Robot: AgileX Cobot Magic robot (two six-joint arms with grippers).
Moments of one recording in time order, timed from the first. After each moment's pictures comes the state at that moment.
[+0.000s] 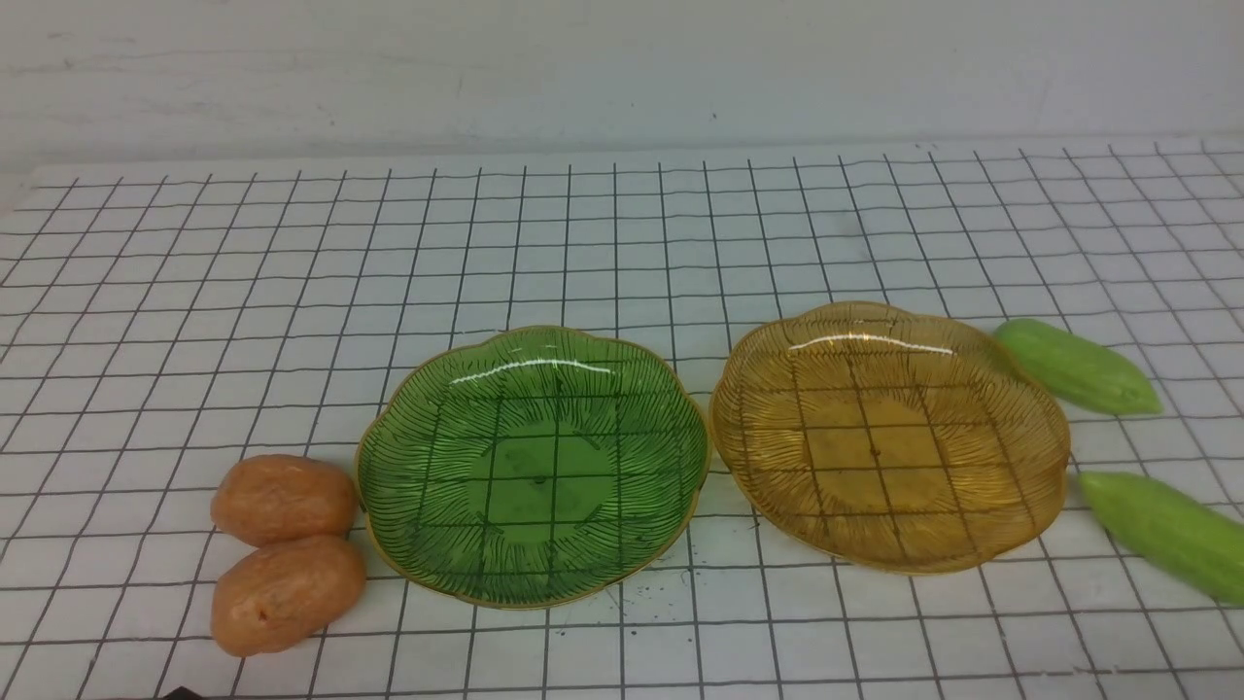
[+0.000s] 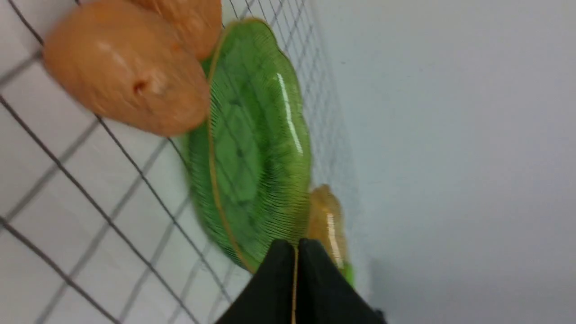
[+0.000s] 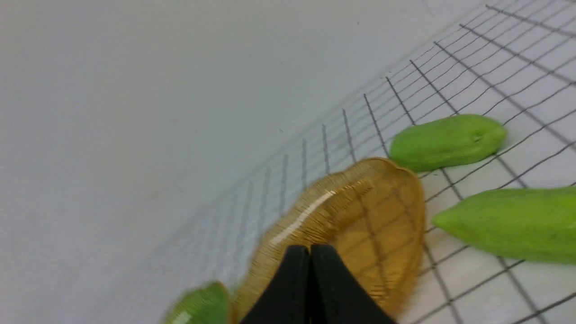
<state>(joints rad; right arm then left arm) 0.03 -0.01 0.03 0.57 0.17 0.29 -0.05 -0.01 0.03 -0.80 0.37 -0.60</state>
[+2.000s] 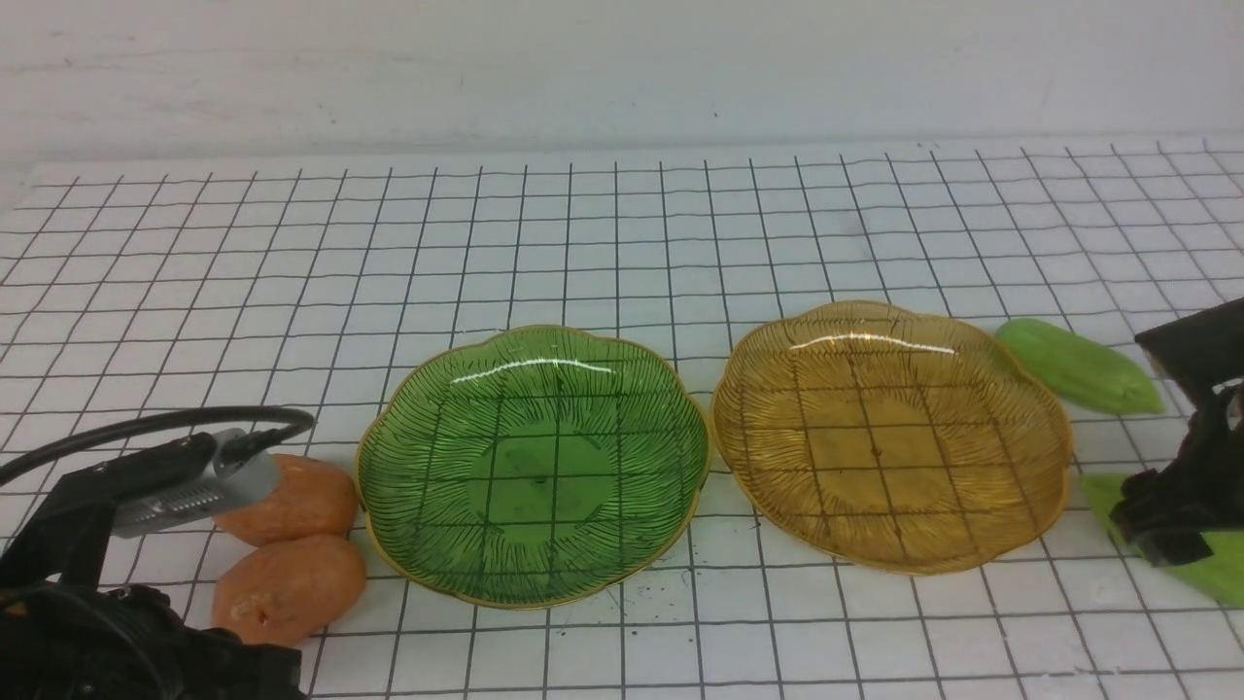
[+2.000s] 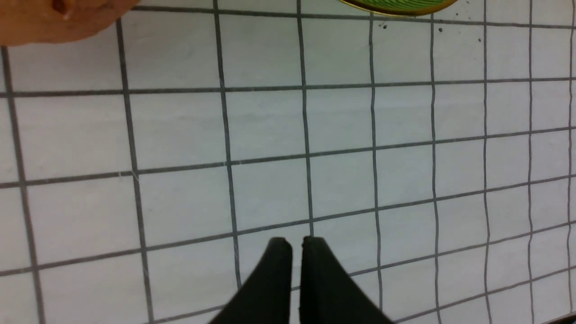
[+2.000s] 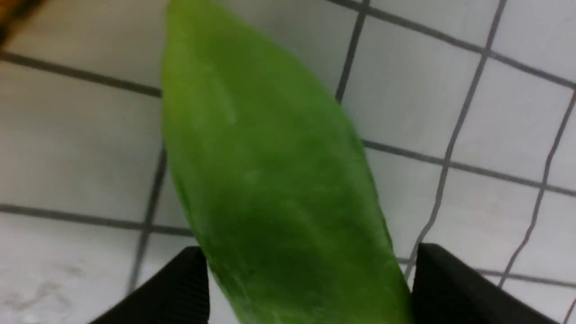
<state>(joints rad) 0.03 1.77 -0.96 -0.42 0.78 0.01 -0.04 0.99 -0.57 -0.51 0.94 0.18</state>
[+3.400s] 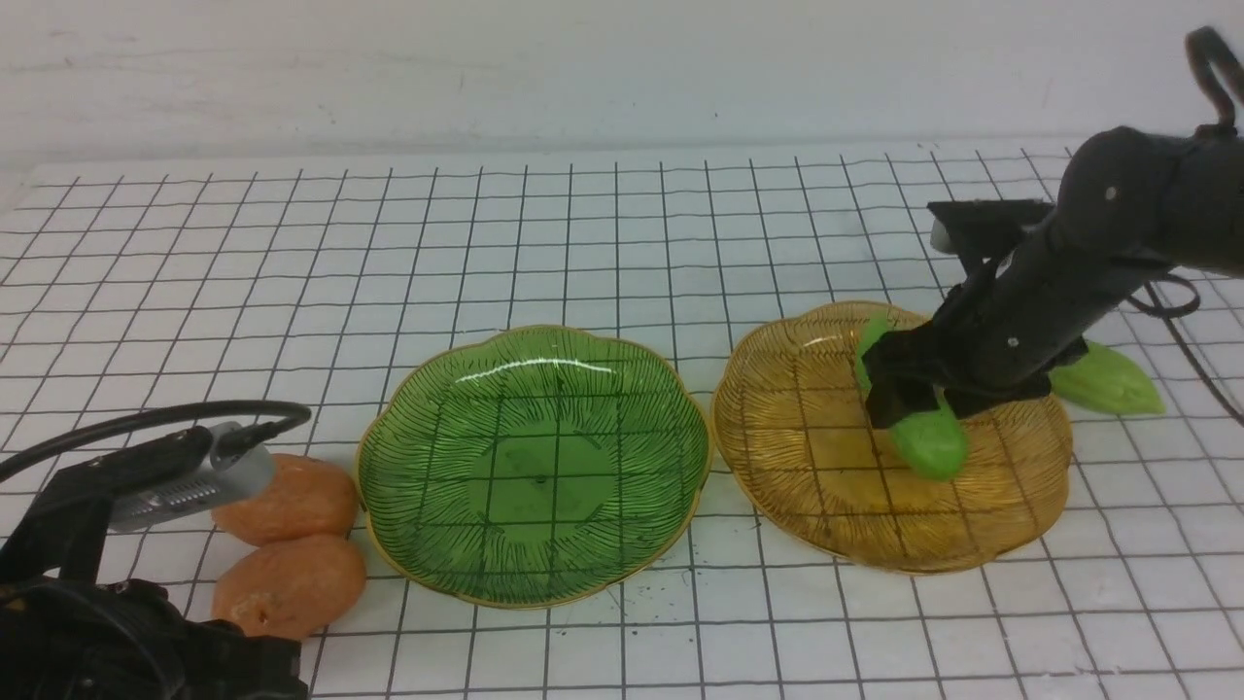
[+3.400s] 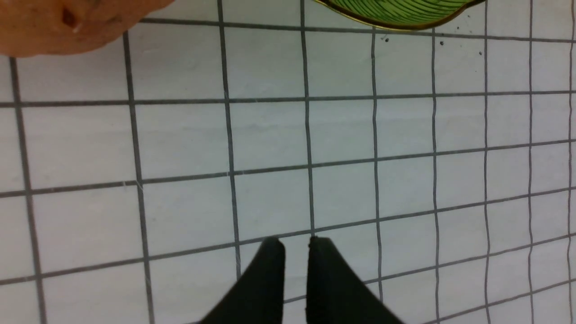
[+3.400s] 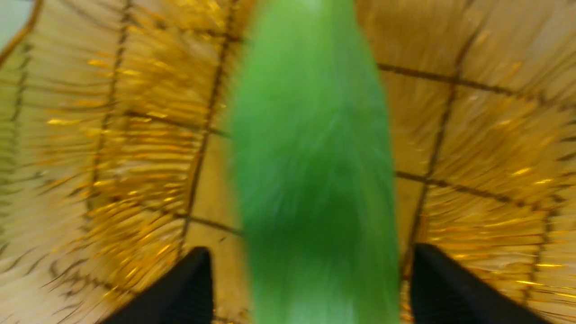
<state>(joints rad) 0.20 1.92 -1.37 0.24 0.84 -0.16 -0.04 0.99 -0.57 -0.51 0.92 0.17</state>
